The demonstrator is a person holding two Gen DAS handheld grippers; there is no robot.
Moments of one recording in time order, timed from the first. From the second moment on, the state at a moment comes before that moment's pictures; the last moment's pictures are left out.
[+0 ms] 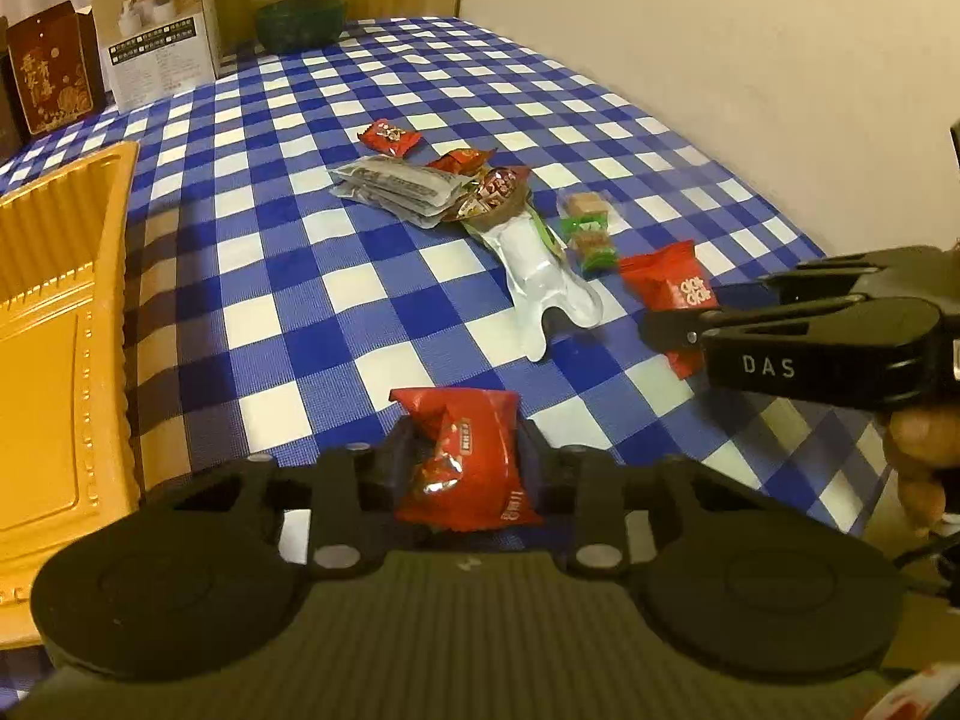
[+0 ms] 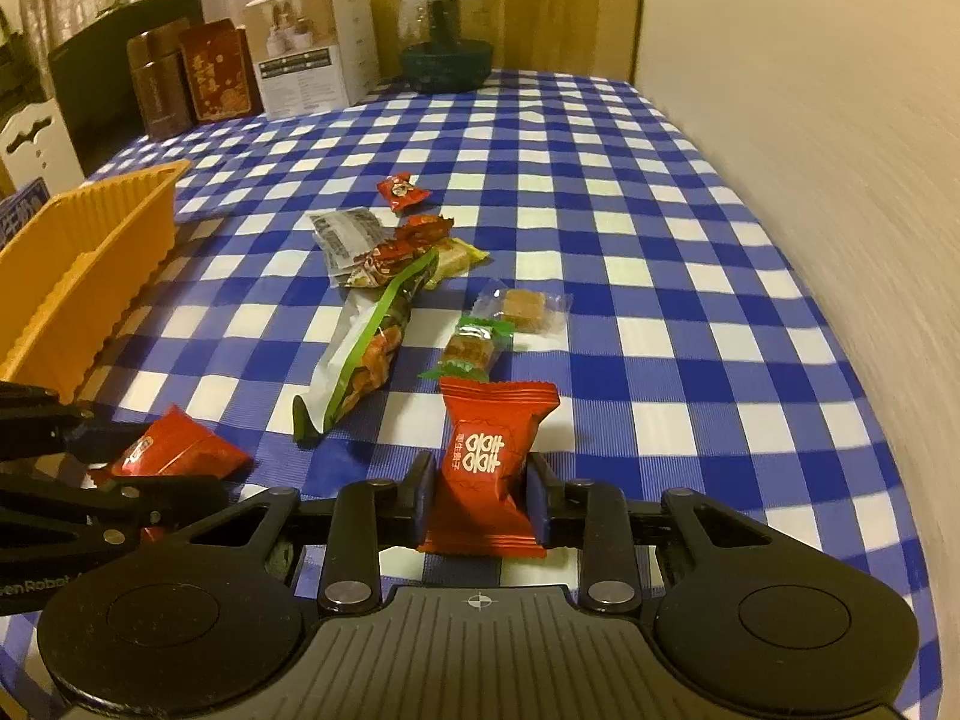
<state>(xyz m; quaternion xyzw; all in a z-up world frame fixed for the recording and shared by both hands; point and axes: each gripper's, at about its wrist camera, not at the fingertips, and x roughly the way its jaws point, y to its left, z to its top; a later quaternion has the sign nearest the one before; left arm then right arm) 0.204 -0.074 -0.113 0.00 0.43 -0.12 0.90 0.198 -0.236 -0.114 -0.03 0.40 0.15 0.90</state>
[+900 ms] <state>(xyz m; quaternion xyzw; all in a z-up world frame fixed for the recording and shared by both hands) 0.128 -0.003 -0.023 -0.03 0.36 -0.08 0.93 0.126 -0.162 -0.010 0.02 0.33 0.21 0.92</state>
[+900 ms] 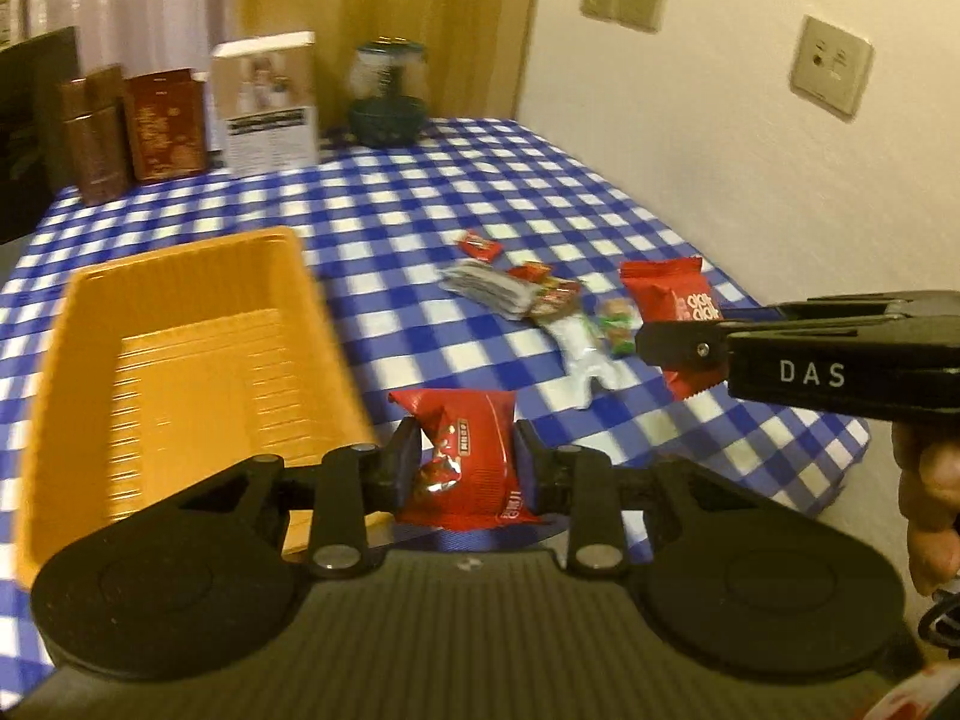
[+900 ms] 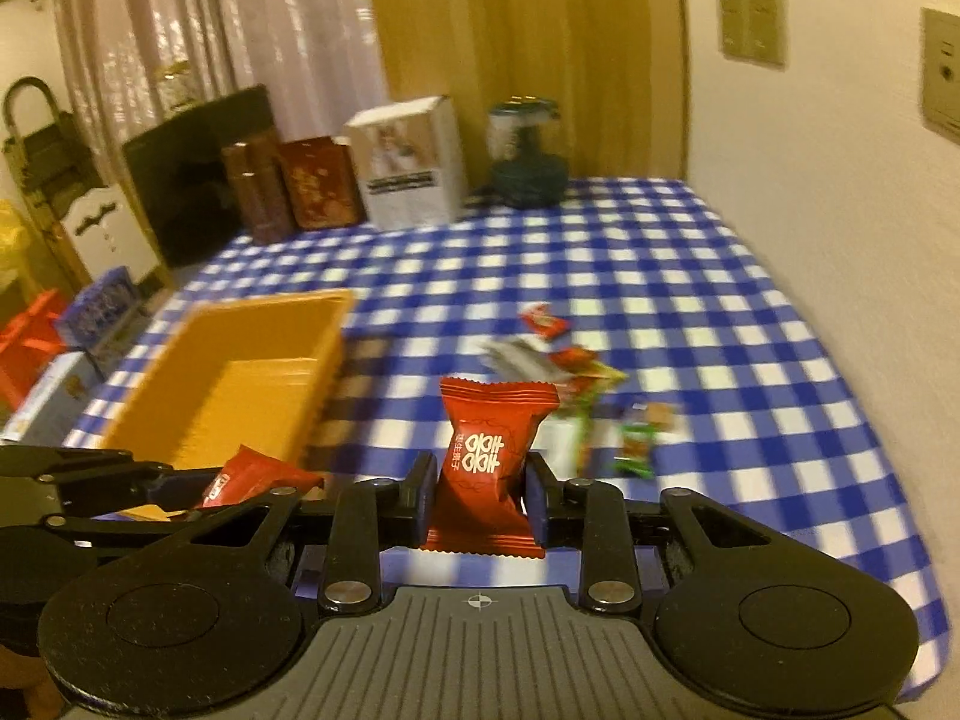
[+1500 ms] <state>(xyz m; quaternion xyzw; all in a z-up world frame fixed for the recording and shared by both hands) 0.122 0.123 -0.018 -0.07 0.36 0.02 0.93 0.145 -0.032 -0.013 0.00 0.35 0.29 0.89</state>
